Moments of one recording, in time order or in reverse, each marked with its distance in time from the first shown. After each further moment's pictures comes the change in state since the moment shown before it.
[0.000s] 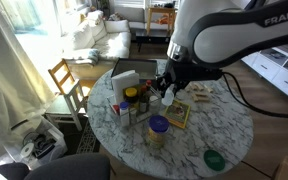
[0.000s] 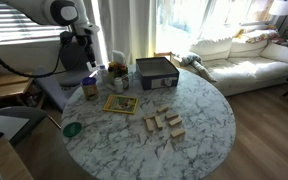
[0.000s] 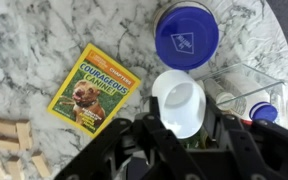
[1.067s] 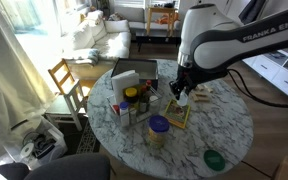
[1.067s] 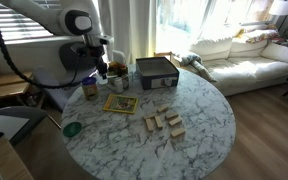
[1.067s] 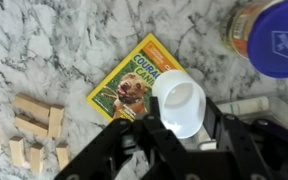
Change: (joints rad) arm -0.060 0.067 -0.064 -0.009 -0.070 -0.045 -0.225
